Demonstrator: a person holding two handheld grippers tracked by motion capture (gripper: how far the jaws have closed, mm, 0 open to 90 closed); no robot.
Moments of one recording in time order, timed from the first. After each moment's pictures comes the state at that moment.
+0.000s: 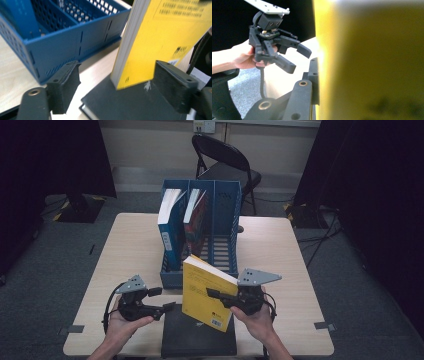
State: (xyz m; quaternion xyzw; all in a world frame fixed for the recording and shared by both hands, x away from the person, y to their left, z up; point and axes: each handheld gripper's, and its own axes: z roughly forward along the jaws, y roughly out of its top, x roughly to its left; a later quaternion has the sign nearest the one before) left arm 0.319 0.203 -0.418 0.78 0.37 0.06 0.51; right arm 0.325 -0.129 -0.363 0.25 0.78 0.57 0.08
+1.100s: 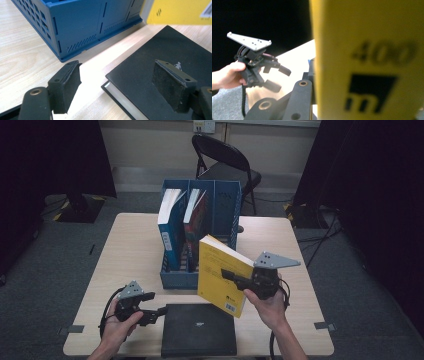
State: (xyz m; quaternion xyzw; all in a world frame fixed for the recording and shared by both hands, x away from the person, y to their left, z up) left arm 0.321 0.214 -0.447 0.79 0.39 0.09 0.46; right arm 0.344 -0.156 -0.327 0.30 0.76 0.57 0.13
